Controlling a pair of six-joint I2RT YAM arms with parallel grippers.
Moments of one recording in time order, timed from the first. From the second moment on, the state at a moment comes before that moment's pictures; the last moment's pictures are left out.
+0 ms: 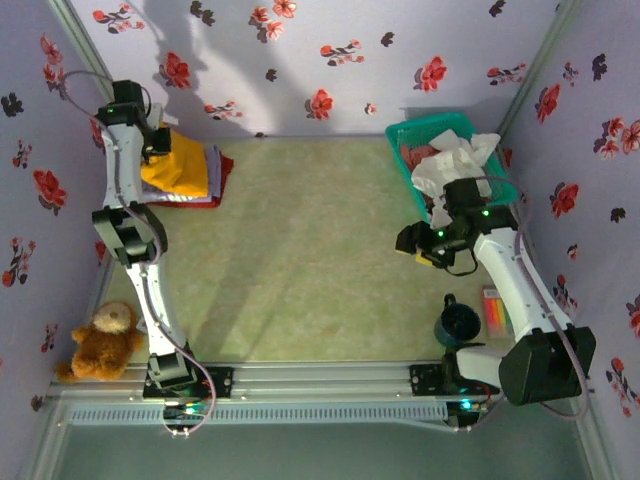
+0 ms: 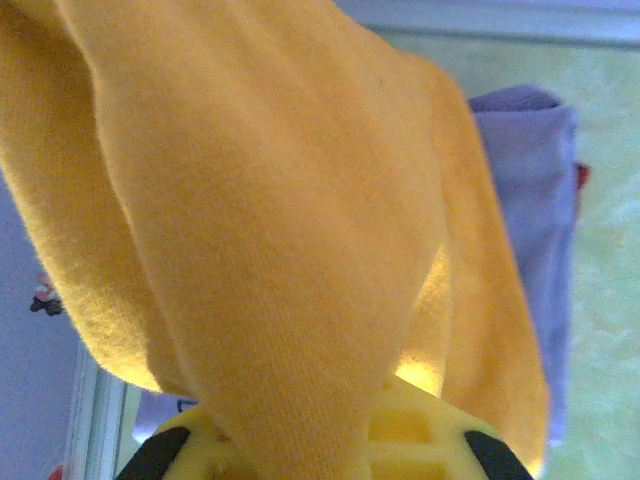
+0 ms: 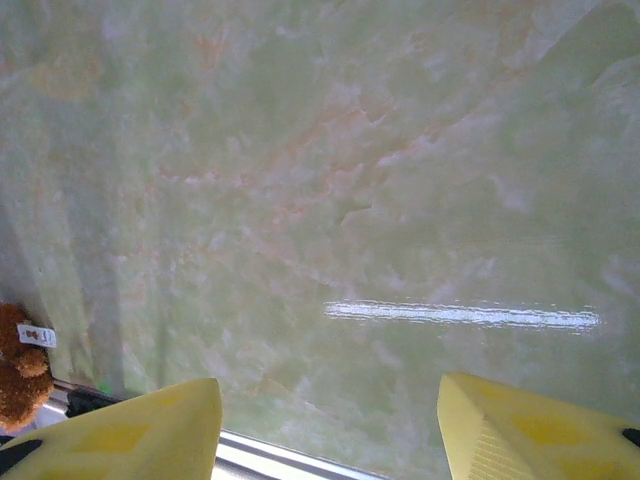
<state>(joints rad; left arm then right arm) 0.17 2.36 2.58 -1.22 0.01 0.10 0.15 1.23 1.10 -1.10 -0.48 0.43</state>
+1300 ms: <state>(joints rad) 0.15 2.31 2.64 -1.28 0.33 0.08 0.15 1.20 1.03 -1.08 -0.48 0.43</state>
